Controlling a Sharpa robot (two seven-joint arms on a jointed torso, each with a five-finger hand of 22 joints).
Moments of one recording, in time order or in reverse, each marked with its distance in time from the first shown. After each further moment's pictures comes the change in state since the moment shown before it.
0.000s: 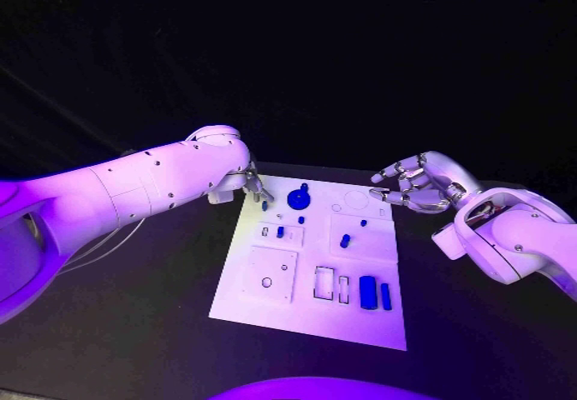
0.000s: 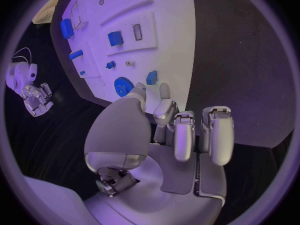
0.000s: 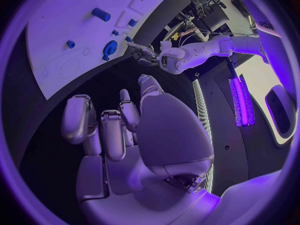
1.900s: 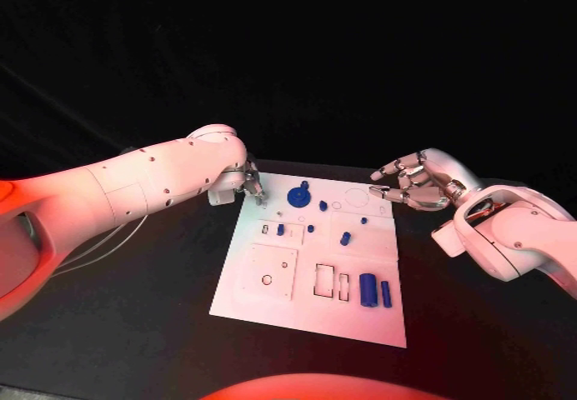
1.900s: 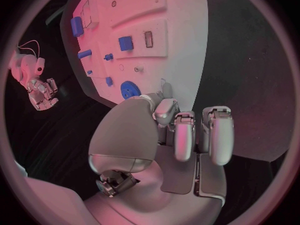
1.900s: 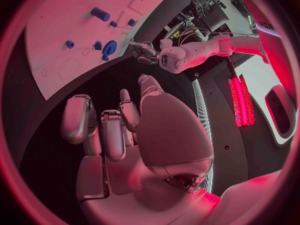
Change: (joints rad) left arm -0.004 -0.021 -0.002 0.021 0.097 0.003 0.020; left_hand 0.219 0.019 0.450 -0.088 -0.012 0.005 -0.002 -0.001 -0.004 -0.007 -0.003 -0.012 -0.013 -0.003 0.004 0.000 0.001 0.000 0.000 0.000 0.000 0.001; right arm 0.000 0.003 0.000 -0.002 0.000 0.000 0.001; right_hand 0.000 0.000 0.003 0.003 0.000 0.000 0.000 0.004 0.000 0.000 0.000 0.000 0.001 0.000 0.000 0.000 0.000 0.000 0.000 0.000 0.000 0.000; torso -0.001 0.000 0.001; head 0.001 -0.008
